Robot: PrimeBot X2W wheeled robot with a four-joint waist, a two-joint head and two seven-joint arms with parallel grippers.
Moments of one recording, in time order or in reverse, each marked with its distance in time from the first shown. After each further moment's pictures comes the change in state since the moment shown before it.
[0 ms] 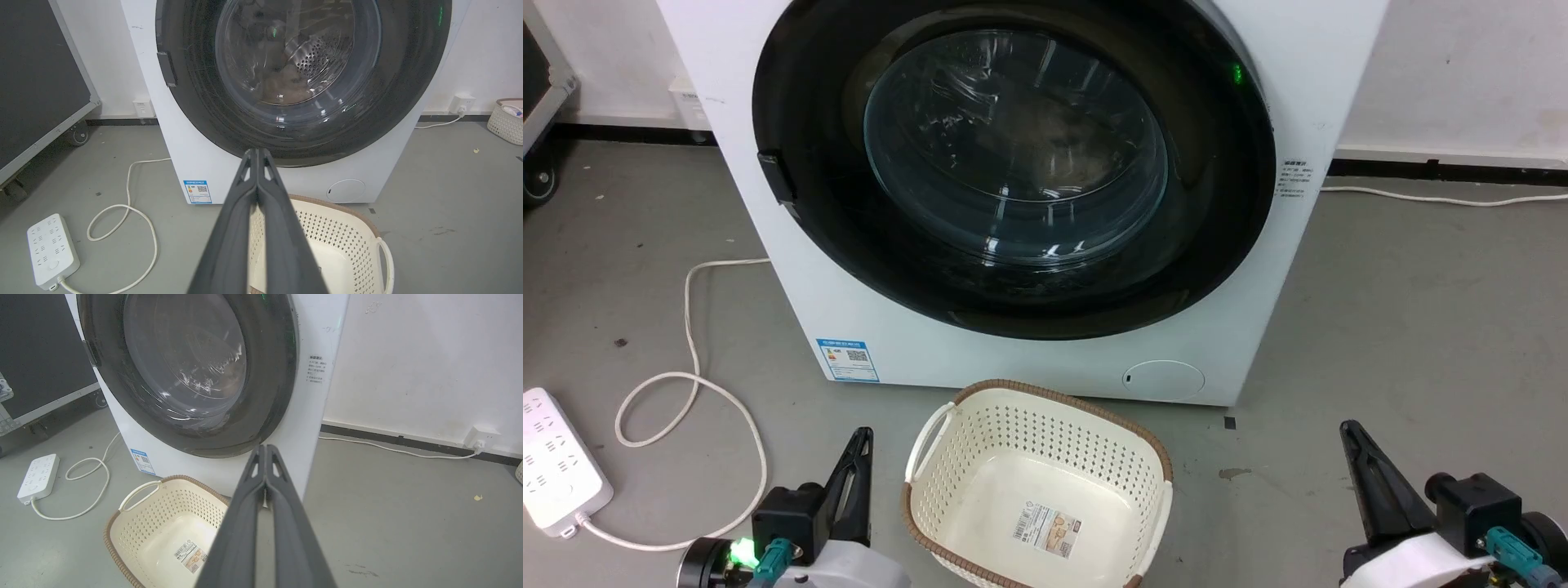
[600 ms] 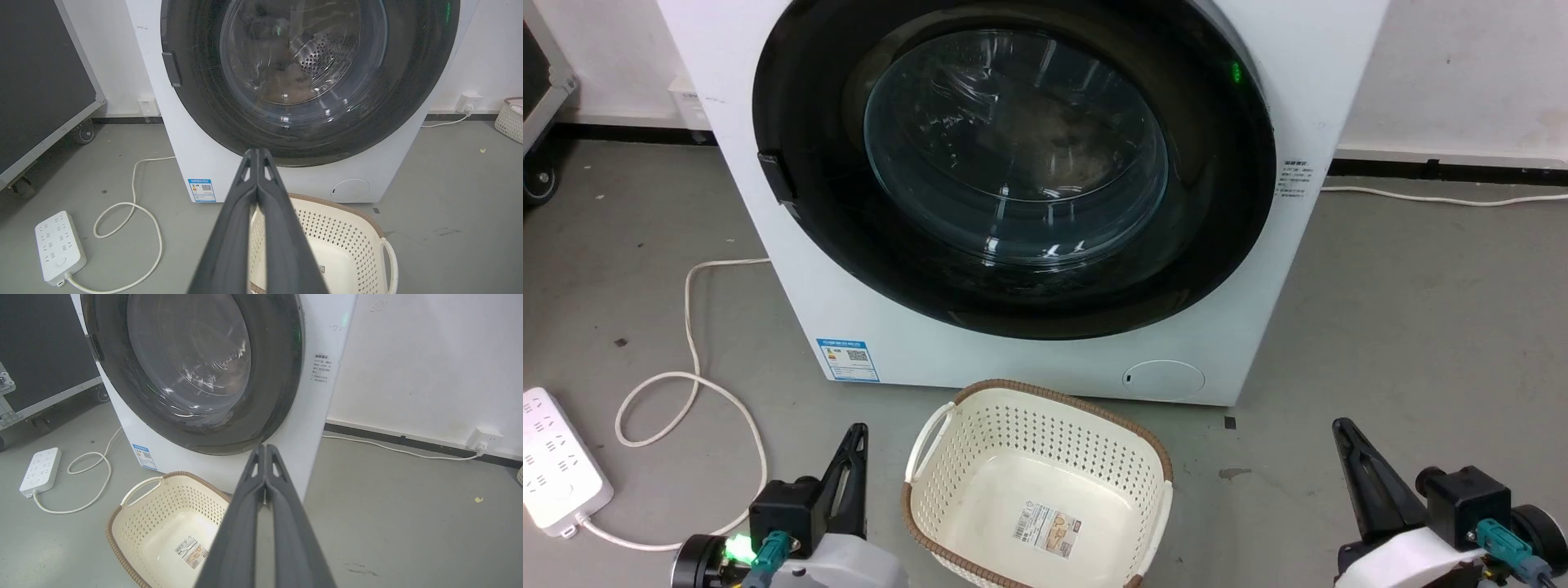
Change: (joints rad) left arm 0.000 -0.007 0.012 -0.023 0.011 0.005 0.035; right arm -0.005 0.000 0.013 -0.016 -0.009 0.000 0.035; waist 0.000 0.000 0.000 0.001
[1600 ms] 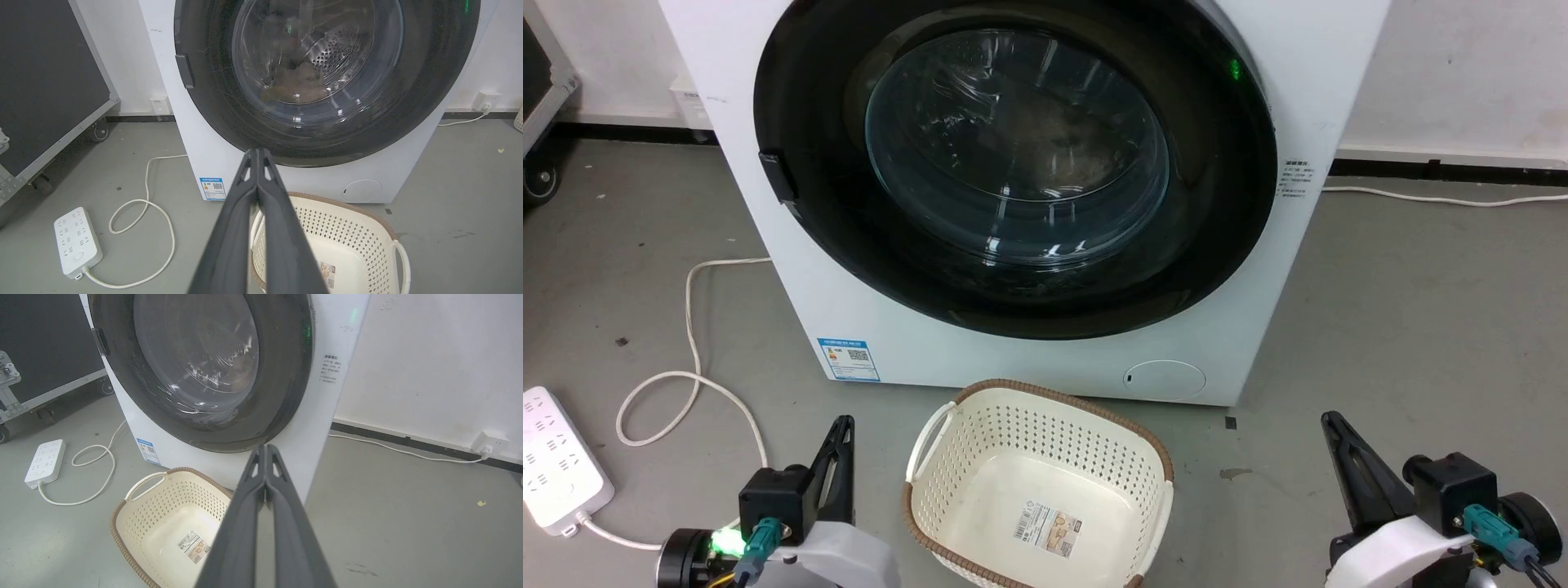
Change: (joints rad) left arm -0.004 -0.006 0.026 -0.041 0.025 0.013 0.061; right arm -0.011 0.001 0.019 -0.030 -0.008 0.000 0.062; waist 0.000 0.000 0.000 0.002
